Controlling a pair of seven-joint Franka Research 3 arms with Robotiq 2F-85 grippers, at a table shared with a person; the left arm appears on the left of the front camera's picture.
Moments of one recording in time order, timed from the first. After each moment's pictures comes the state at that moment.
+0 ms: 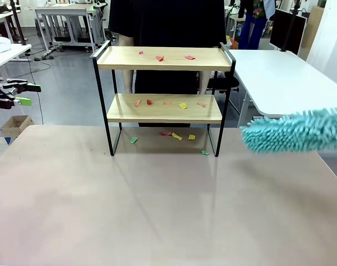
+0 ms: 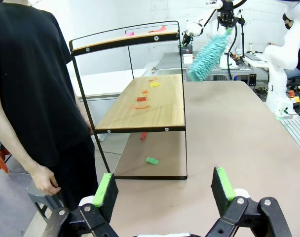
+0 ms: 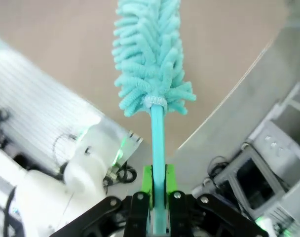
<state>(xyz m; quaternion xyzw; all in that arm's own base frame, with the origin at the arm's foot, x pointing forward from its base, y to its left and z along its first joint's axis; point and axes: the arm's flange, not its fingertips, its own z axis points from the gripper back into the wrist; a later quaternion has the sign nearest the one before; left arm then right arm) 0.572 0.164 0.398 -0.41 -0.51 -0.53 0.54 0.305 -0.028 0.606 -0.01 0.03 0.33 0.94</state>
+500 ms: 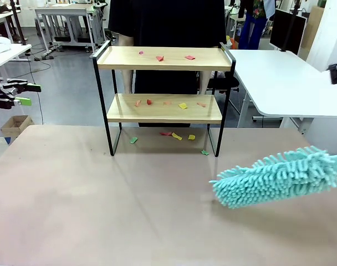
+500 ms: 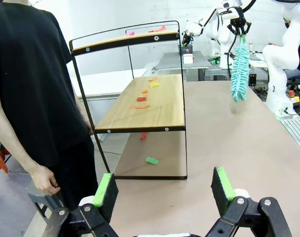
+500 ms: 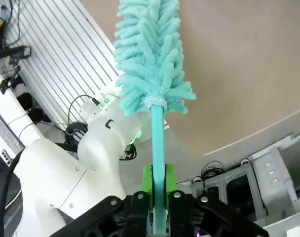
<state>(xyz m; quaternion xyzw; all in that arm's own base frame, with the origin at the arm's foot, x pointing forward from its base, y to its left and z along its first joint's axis) 0.572 0.164 0.398 -0.41 -0.51 -0.53 0.54 0.285 0.030 0.568 0.04 0.11 0.47 0.87</state>
